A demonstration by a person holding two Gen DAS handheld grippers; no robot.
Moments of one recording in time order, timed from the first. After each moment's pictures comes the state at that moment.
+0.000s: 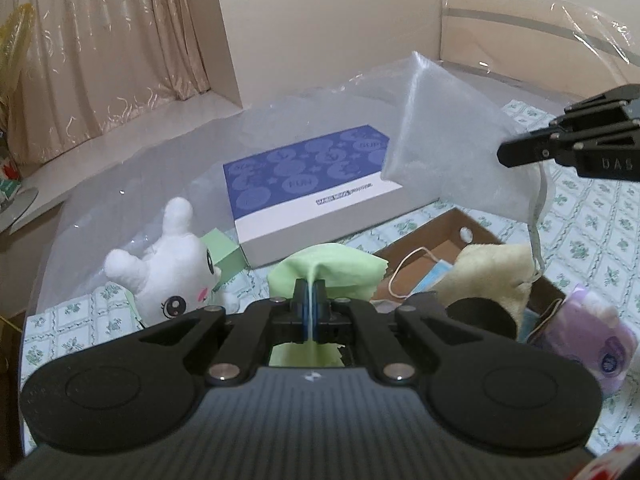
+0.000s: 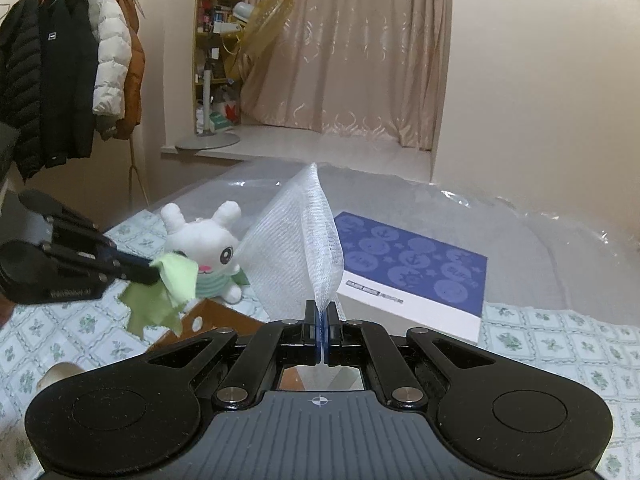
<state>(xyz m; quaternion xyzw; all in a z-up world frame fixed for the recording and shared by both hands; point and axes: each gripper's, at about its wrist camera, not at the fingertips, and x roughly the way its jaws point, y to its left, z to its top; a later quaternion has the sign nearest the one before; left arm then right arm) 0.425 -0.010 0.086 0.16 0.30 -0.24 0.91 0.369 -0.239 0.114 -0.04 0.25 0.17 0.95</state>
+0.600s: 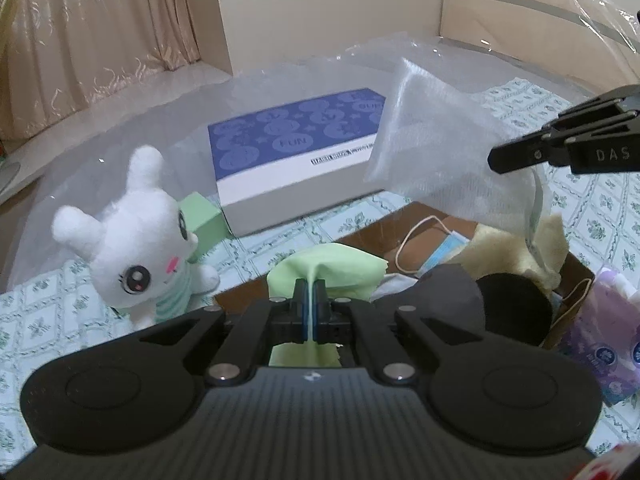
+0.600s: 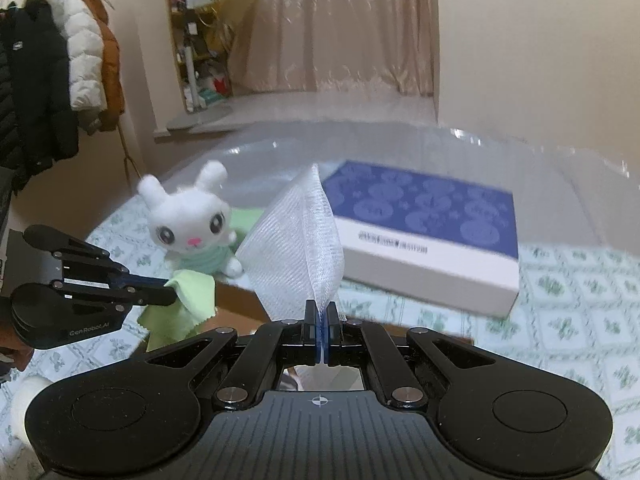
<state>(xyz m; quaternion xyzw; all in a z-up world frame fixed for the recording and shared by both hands) 0.462 -0.018 0.029 0.15 0.34 -0.25 0.89 0.414 -0.238 0.073 0.02 0.32 0.18 0.93</state>
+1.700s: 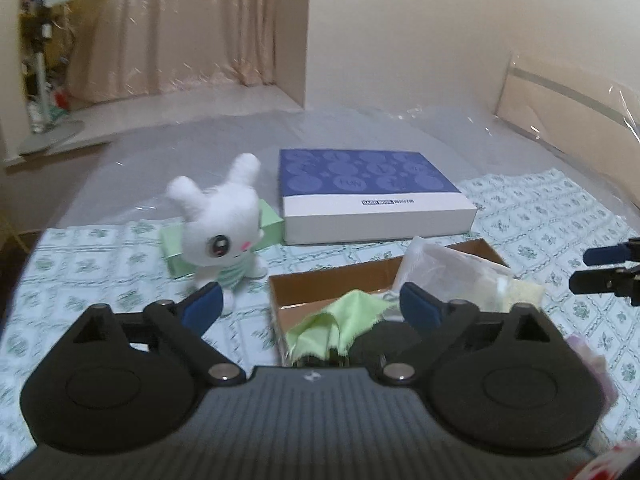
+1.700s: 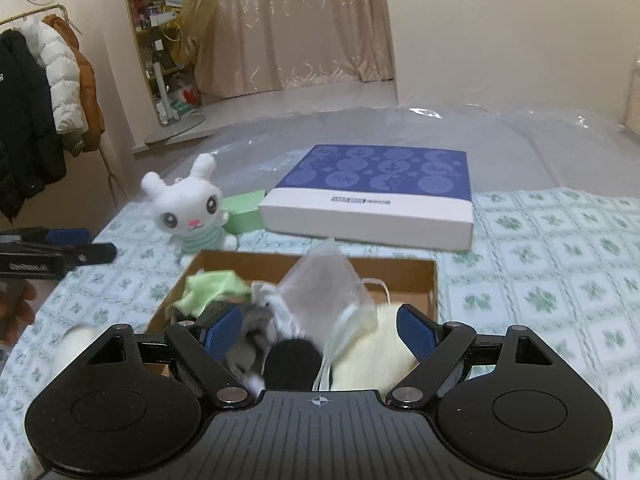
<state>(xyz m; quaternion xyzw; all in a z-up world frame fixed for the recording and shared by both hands) 0.373 0.049 0.089 0.04 0.30 -0.17 0.94 0.329 -0.263 0.083 0.07 0.33 0.13 0.93</state>
